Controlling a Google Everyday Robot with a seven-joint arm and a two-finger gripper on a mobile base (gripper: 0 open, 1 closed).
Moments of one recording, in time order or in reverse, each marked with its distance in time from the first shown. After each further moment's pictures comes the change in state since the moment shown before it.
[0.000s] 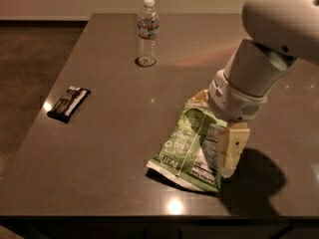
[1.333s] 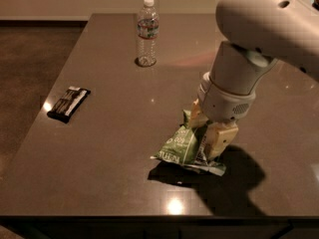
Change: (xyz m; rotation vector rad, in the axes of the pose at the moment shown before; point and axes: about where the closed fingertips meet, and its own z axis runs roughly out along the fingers) arm -0.002 -0.002 0.009 -0.060 0.100 -0.128
